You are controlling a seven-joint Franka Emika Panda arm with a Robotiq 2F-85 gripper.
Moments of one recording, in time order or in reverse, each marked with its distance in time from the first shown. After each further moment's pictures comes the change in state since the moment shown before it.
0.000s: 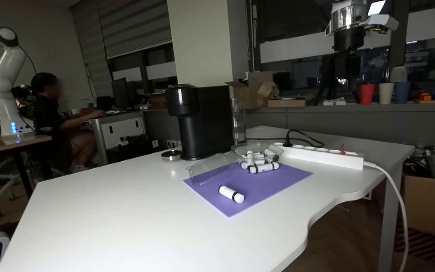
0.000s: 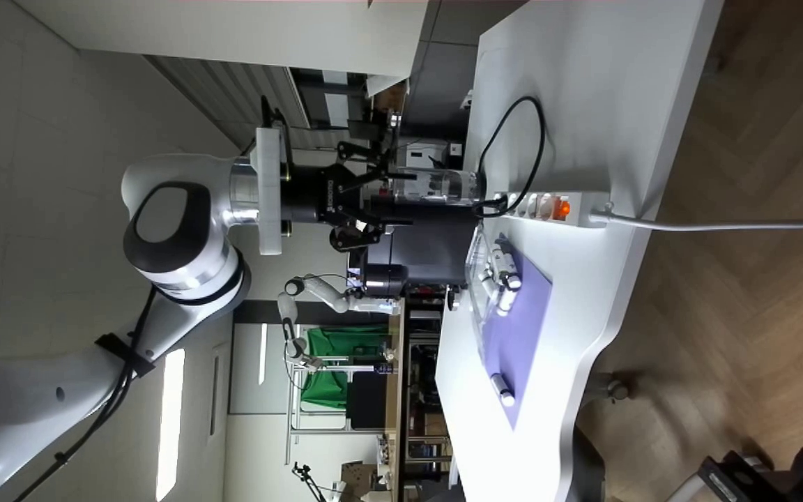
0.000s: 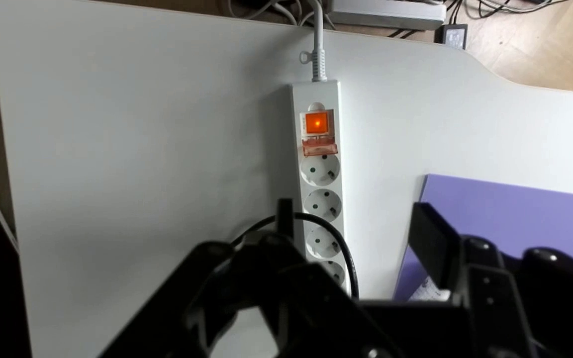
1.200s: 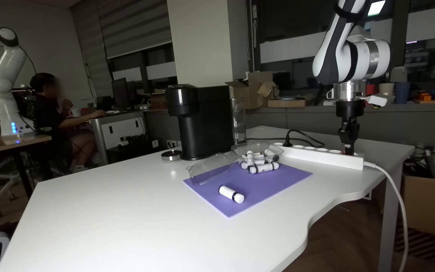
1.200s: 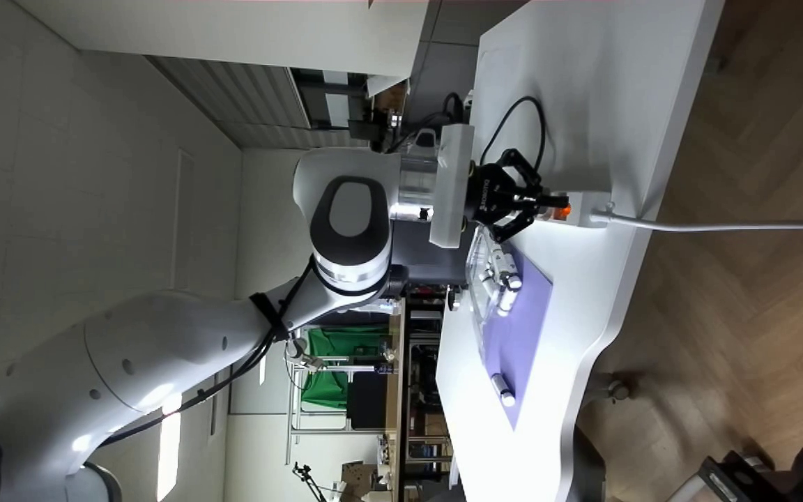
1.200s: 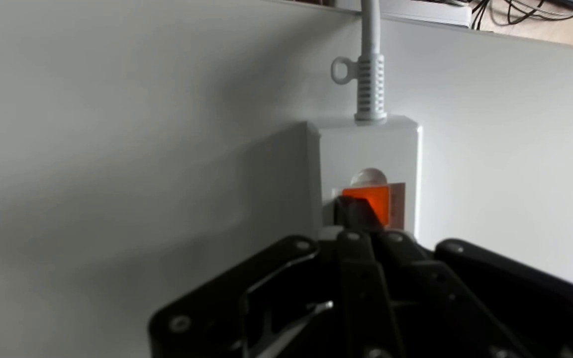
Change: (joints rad) arm -0.114 0.368 0.098 0.002 0.028 0.325 -0.058
